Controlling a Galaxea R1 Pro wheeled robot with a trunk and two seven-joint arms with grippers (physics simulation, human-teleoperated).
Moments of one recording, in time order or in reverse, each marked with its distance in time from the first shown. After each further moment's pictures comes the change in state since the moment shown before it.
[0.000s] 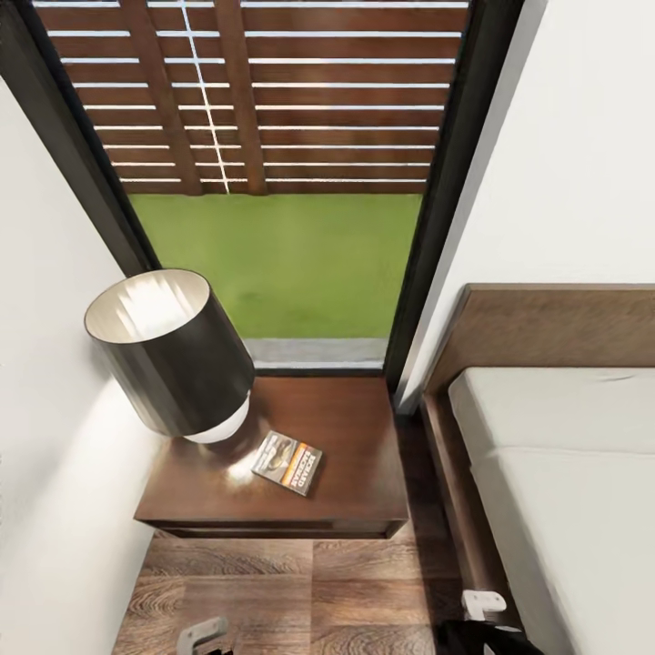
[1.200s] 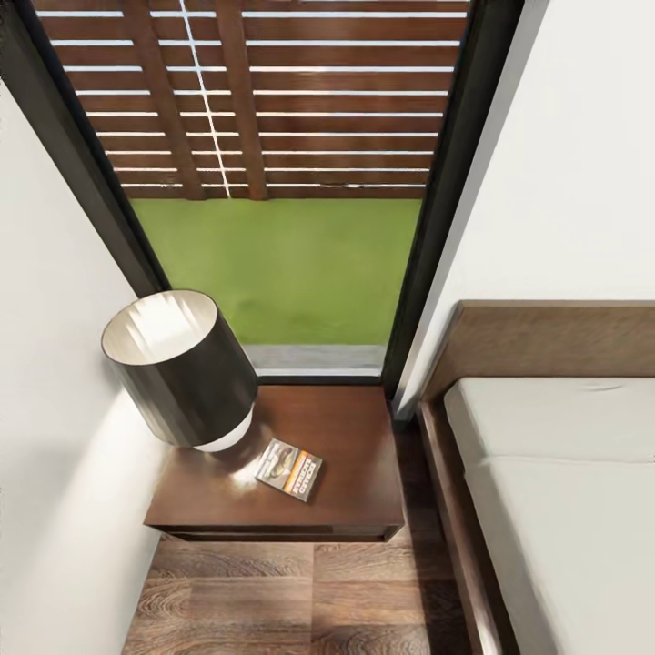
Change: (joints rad) left arm 0.001 -0.006 0.002 0.284 0.004 -0.002 -0.103; right arm 0.130 0.072 -0.005 0.206 -0.002 -0.056 -0.004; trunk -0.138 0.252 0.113
